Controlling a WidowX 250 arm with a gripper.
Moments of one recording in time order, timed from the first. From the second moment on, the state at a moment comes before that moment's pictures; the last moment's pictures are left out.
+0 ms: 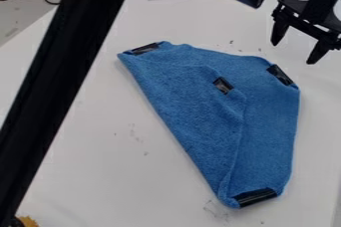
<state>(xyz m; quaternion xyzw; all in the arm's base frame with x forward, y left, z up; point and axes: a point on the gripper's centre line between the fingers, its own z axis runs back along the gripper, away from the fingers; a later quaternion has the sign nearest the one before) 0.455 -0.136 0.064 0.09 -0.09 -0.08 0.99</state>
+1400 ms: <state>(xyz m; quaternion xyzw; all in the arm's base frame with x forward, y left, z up) 0.411 -0.080 0.078 0.07 -0.11 0.02 0.99</state>
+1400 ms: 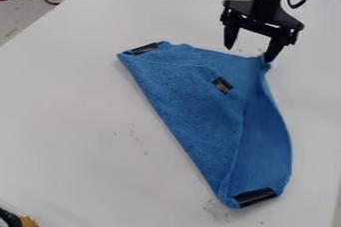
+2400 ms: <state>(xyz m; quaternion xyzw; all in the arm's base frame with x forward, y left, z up) 0.387 -0.058 0.037 0.08 -0.08 0.06 0.99</state>
